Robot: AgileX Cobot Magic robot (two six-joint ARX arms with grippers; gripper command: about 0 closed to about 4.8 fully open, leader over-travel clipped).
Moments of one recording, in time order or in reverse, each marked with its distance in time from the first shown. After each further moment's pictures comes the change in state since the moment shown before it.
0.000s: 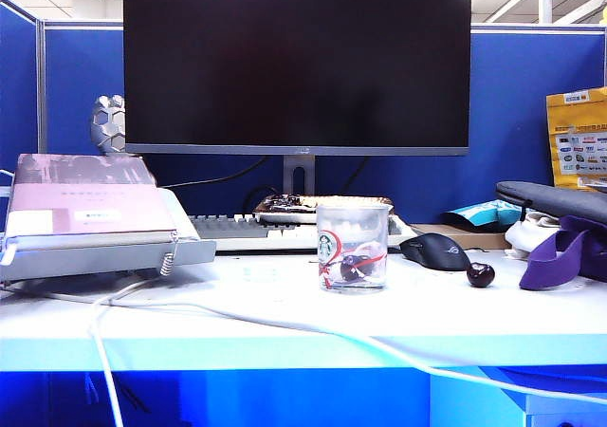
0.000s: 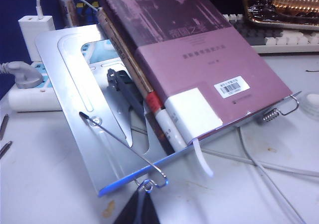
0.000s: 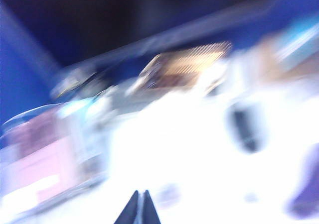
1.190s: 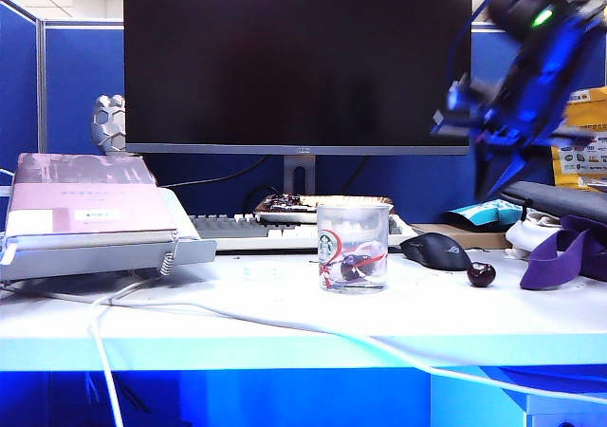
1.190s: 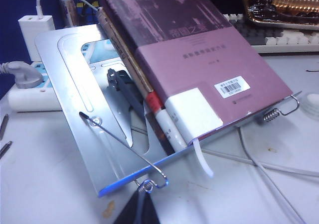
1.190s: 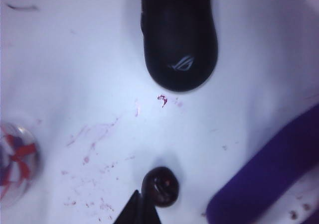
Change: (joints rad) left arm 0.000 0.000 0.000 0.000 0.000 0.000; right arm 0.138 0.952 0.511 -0.257 0.346 -0.344
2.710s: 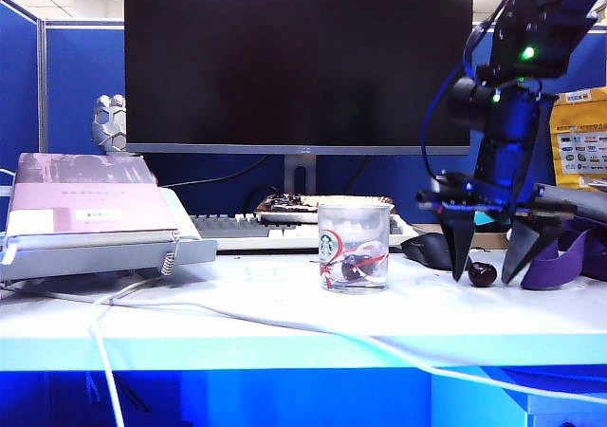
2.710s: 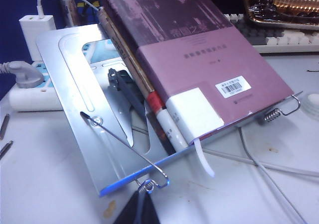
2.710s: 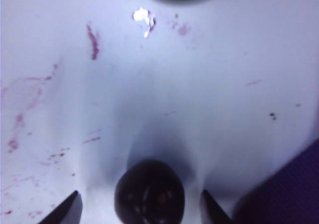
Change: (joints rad) left arm 0.000 0.000 0.000 0.000 0.000 0.000; right arm 0.000 0.300 0.221 -0.273 -0.006 0.033
